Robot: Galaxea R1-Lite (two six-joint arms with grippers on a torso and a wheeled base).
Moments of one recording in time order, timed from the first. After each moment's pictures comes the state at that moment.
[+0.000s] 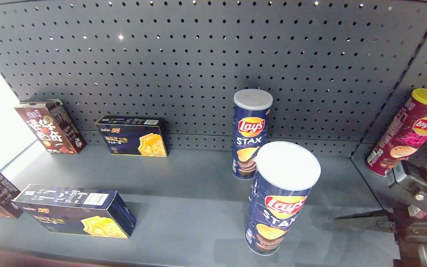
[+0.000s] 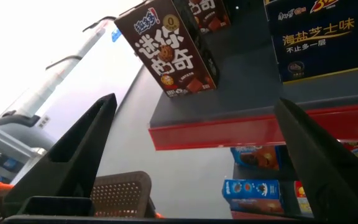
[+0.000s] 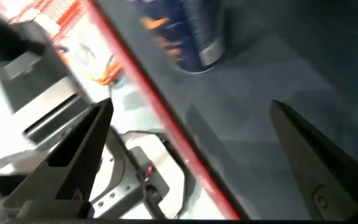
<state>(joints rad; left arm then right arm) -0.55 0.00 -0.22 0.08 0.78 0.53 0.72 1.17 -0.69 0.08 0.20 -0.02</state>
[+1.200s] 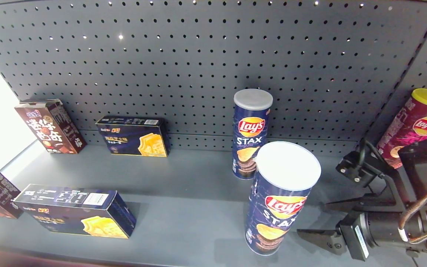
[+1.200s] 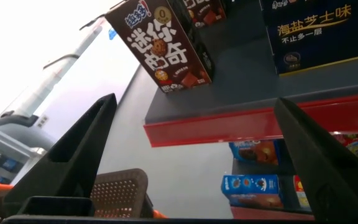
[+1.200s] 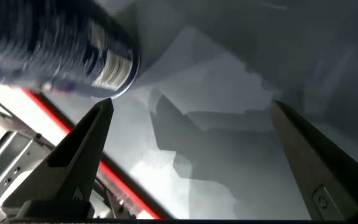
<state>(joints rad) -0.56 0.00 -0.19 0.08 0.78 0.53 0.64 1.37 -0.75 0.03 0.04 0.05</state>
